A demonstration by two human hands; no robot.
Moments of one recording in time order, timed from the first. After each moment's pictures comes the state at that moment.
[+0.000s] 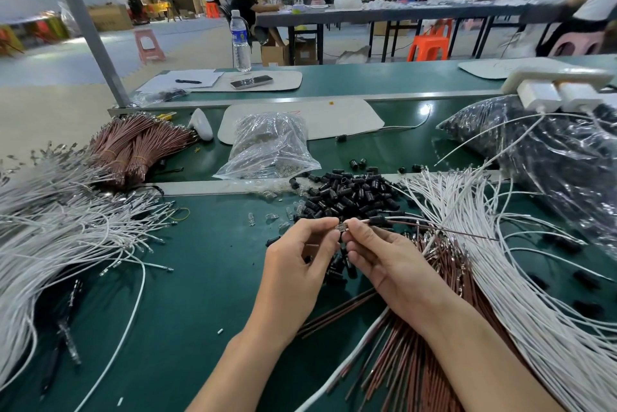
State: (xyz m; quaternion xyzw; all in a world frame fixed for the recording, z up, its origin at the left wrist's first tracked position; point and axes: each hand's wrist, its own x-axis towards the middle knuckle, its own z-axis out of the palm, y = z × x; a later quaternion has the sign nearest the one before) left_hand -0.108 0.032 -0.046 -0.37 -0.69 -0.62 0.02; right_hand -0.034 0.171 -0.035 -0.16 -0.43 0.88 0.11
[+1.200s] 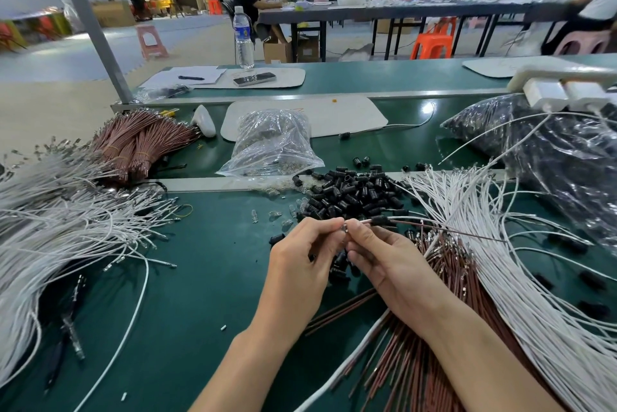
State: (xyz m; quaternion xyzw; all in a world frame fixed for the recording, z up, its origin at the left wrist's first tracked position) left_hand -0.109 0.033 -0.050 -0.39 -0.70 -0.60 0.06; right_hand -0.031 0.160 -0.027 -0.17 -0.44 0.87 0.12
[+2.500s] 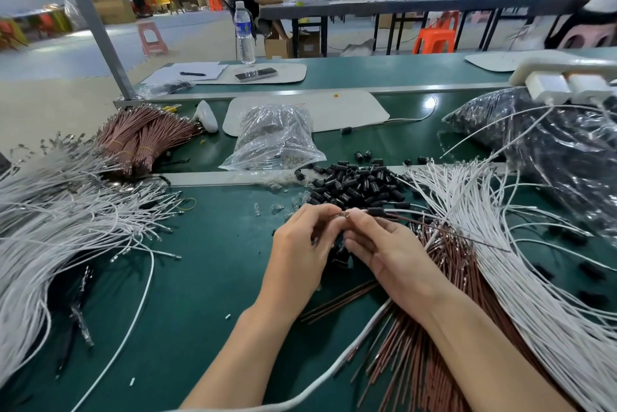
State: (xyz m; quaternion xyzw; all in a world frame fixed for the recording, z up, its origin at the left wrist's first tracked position) left_hand -0.121 0.039 -0.052 -0.39 -0.72 -0.57 0.07; right_hand -0.038 0.163 -0.034 -0.17 -0.45 0.86 0.14
